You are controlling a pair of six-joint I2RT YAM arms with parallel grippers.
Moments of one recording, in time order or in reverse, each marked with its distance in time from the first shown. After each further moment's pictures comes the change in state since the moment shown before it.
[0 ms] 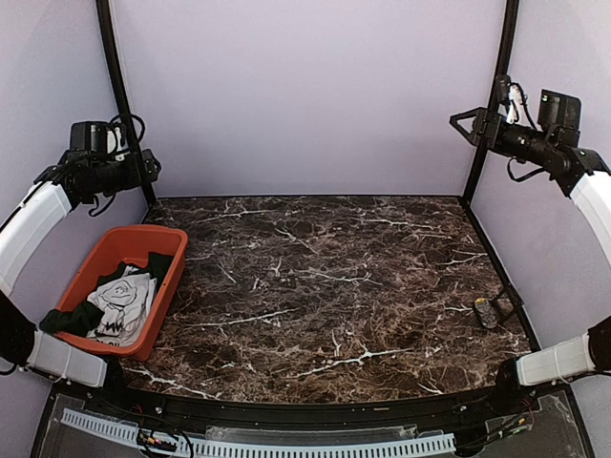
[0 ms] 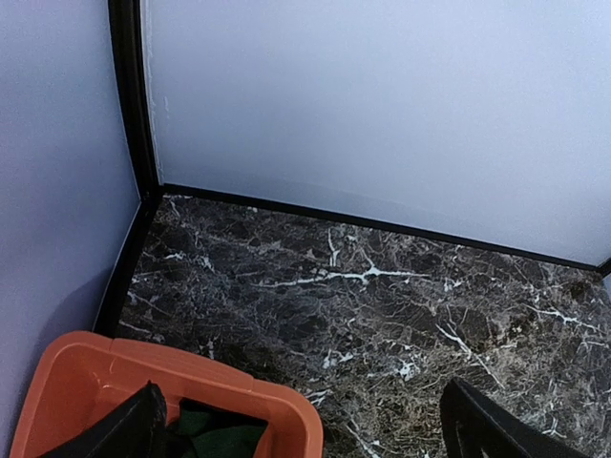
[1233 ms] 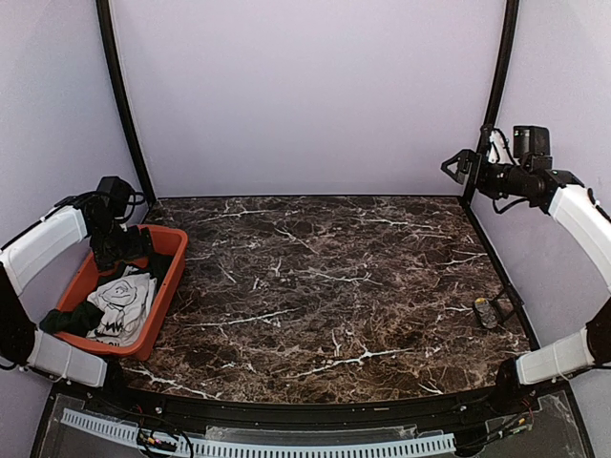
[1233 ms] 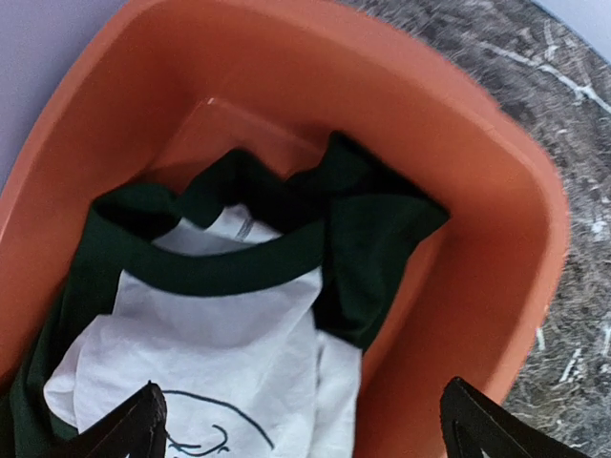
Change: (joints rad) left arm 0.004 -0.019 -0.250 -0.352 -0.207 -0.220; right arm 0.003 0.039 -0.219 -0.019 0.136 0.068
